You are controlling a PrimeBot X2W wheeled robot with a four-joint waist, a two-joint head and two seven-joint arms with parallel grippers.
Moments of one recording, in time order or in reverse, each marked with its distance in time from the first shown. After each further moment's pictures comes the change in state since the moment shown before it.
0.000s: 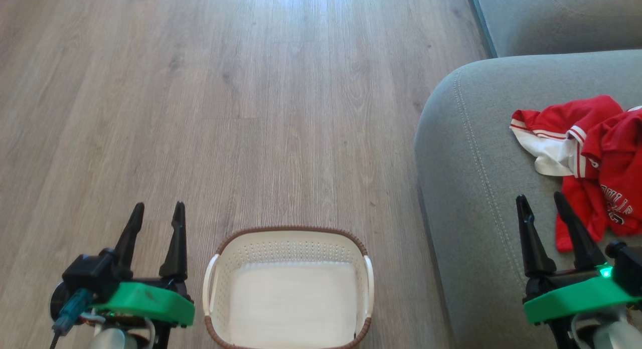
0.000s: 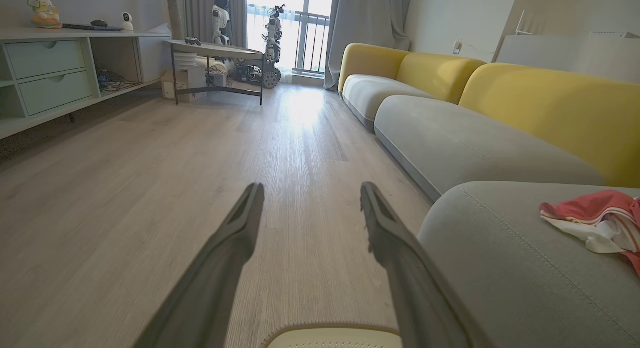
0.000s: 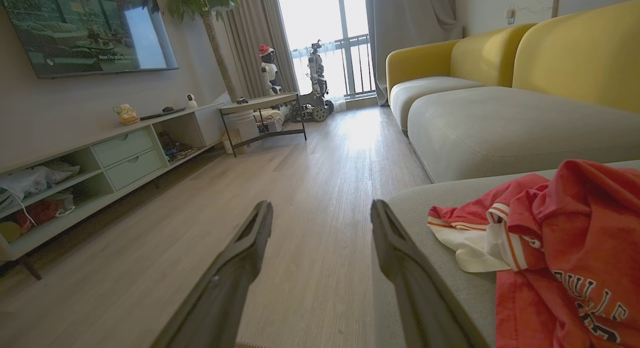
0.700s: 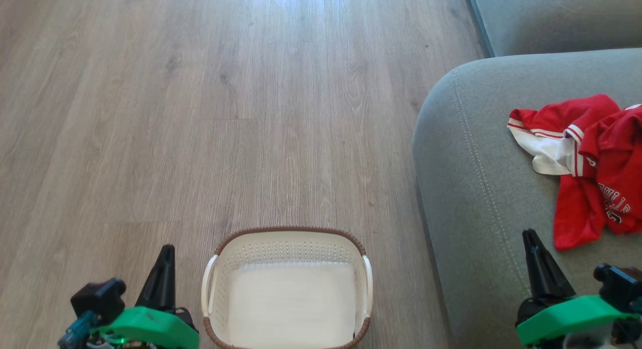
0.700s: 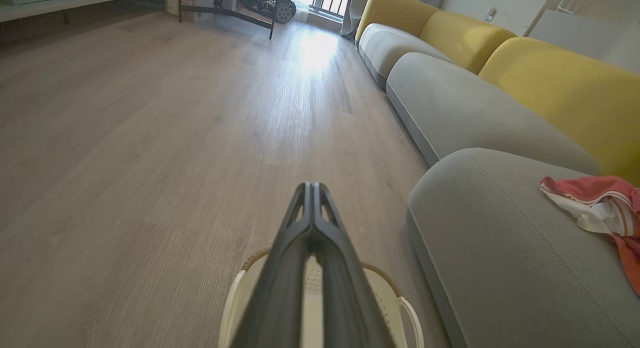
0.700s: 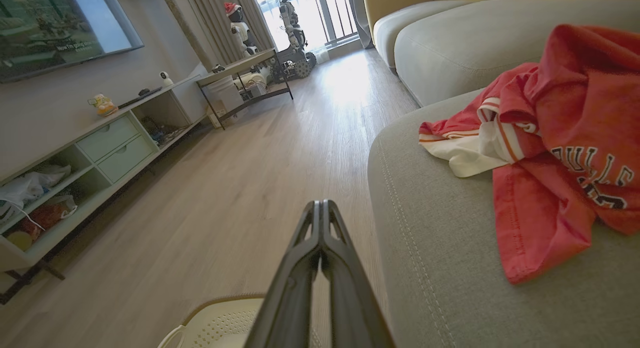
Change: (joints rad) left arm 0.062 -0.042 0.011 0.107 -0.120 -0.024 0.041; right arm 0.038 0.024 0.014 0.116 0.124 0.000 0.035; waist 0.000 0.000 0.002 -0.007
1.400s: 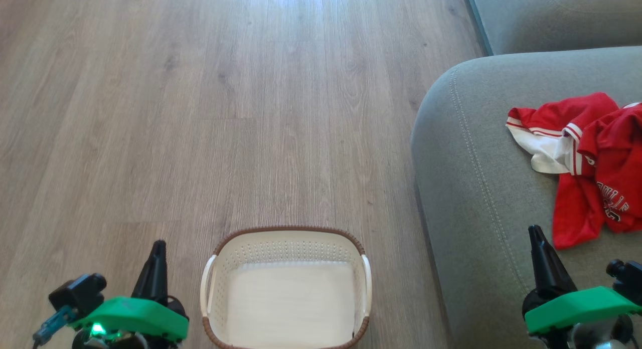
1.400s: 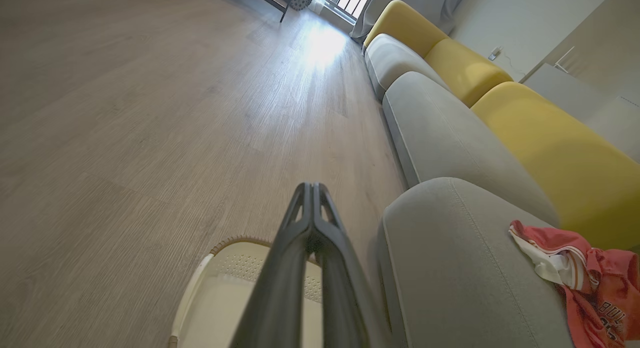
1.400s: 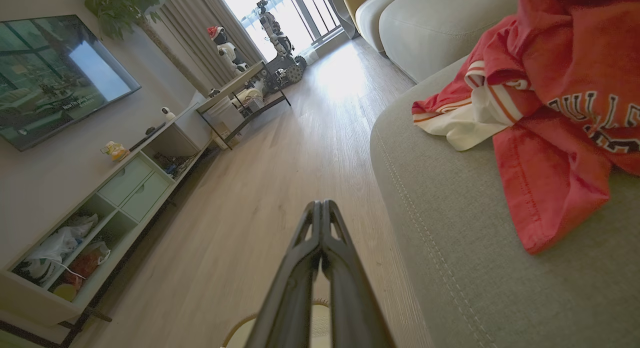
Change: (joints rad) left arm -0.020 -0.027 0.049 0.014 -0.191 -0.027 0.057; right arm -0.026 0.011 -0.018 0.020 0.195 0.000 0.047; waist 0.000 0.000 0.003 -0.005
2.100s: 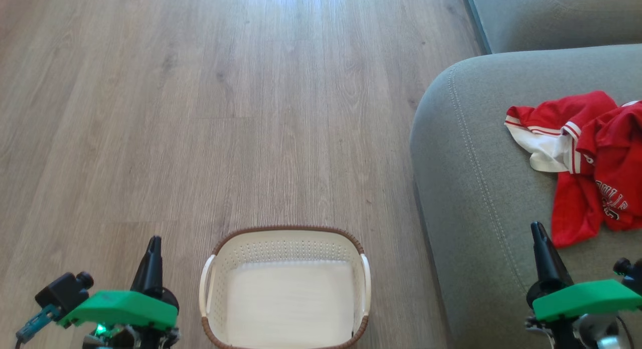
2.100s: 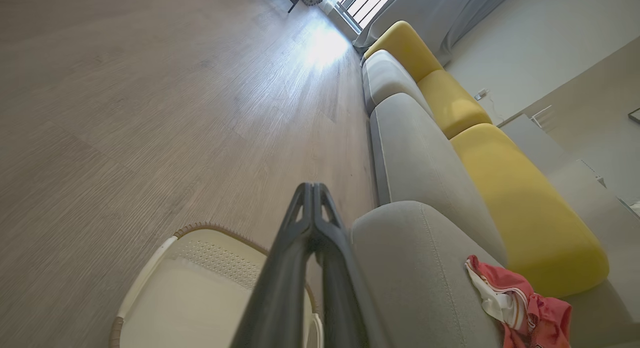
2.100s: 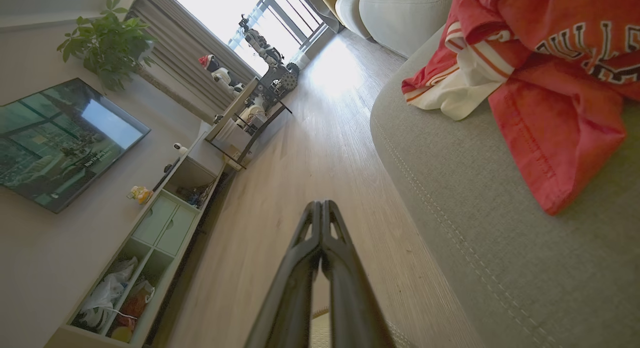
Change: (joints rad) left arm -0.021 -0.023 0.052 0.009 -0.202 -0.026 0.056; right arm -0.027 0.024 -0.026 0.027 0.205 0.000 0.055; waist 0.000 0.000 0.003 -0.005
